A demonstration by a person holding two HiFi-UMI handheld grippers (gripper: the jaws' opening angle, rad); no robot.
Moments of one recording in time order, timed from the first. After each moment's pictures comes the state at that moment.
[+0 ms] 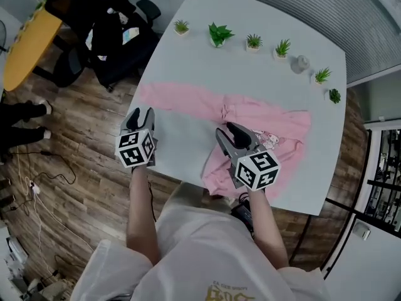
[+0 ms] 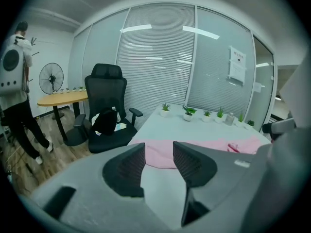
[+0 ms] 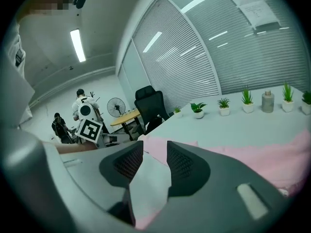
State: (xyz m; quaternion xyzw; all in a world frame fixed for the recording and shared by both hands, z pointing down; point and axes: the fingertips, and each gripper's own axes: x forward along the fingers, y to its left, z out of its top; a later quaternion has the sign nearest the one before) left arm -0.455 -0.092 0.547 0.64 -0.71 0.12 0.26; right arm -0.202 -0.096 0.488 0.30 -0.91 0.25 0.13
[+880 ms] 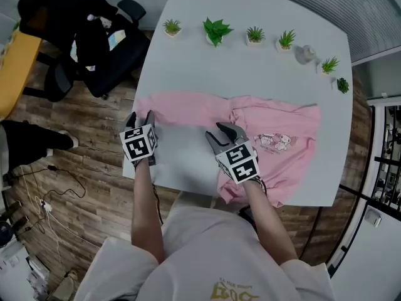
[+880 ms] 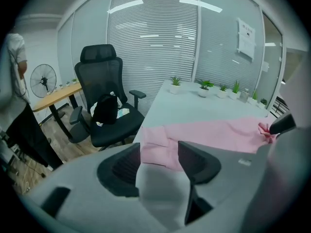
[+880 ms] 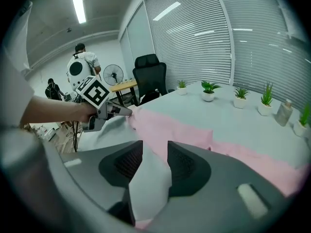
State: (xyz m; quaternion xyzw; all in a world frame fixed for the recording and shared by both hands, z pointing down) left arm -0.504 -0.148 0.632 0.61 -0.68 0.24 0.31; right arm -0.264 -0.123 0.584 0.28 -0.88 0.20 0.32
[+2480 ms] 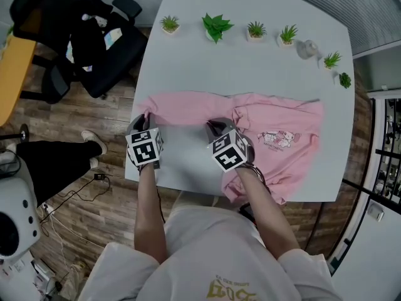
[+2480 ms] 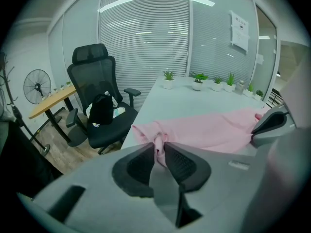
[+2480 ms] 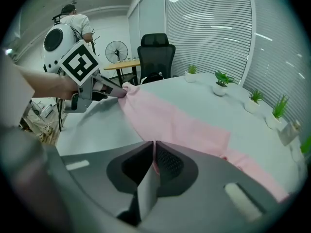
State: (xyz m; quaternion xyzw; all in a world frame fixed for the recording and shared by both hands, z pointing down) left arm -0.489 -0.146 0.641 0.63 -0.66 0.28 0.31; right arm -0.283 -0.138 0.634 0.26 -0.85 0.14 0.43
